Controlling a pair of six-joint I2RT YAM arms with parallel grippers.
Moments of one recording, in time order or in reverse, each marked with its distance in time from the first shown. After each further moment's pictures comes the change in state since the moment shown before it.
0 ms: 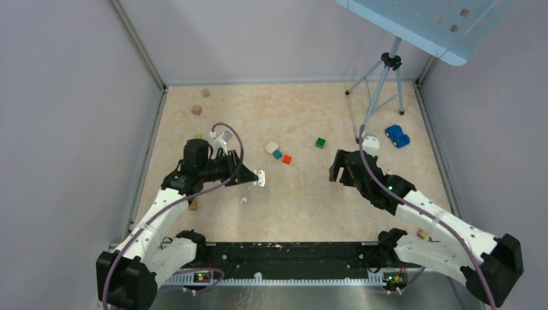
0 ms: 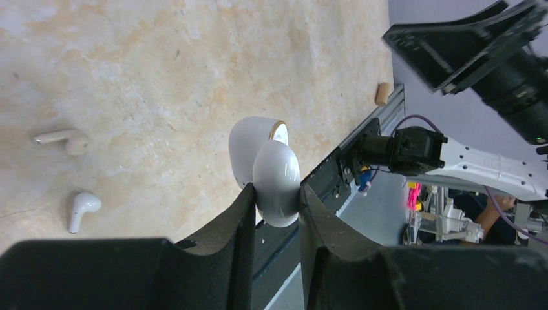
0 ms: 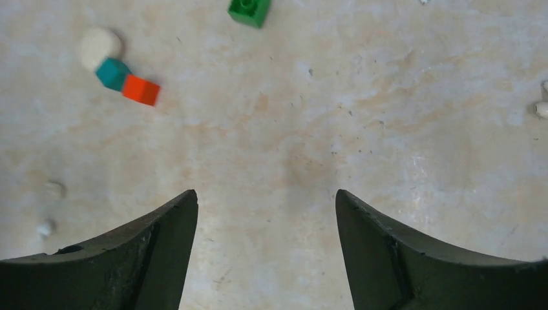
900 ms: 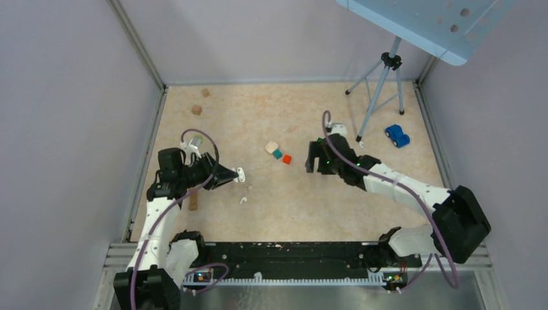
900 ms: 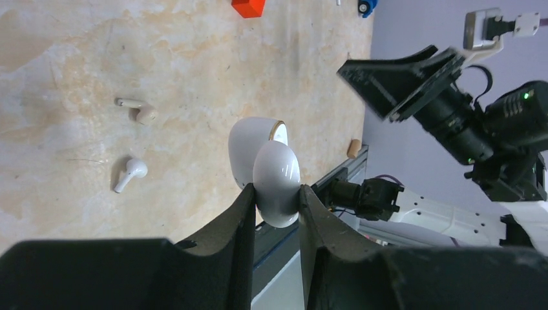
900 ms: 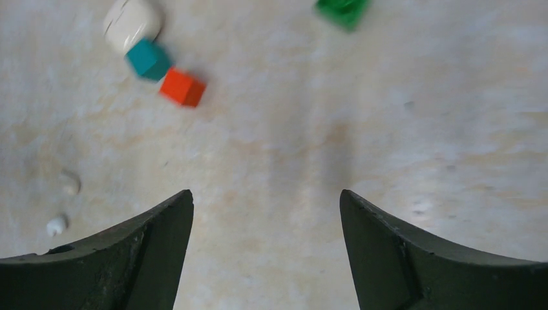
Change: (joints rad) left arm 0.384 -0.090 -0.056 -0.117 0.140 -0.020; right arm 0.039 0.499 0.135 0.244 -0.229 -0.114
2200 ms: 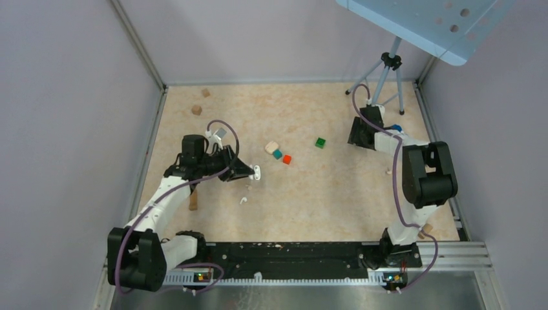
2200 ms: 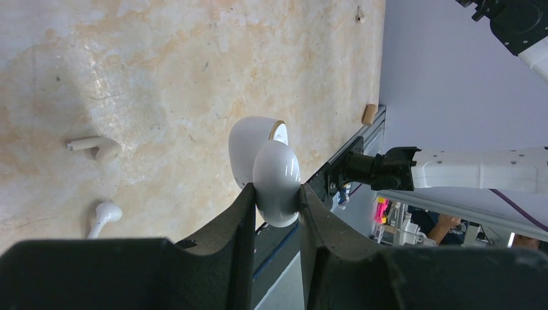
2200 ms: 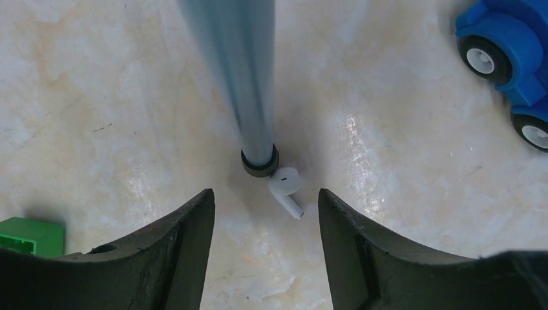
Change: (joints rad) left arm -0.239 0.249 0.062 0.186 -0.038 -0.011; right arm -0.617 0.419 0.212 0.092 -0.008 -0.237
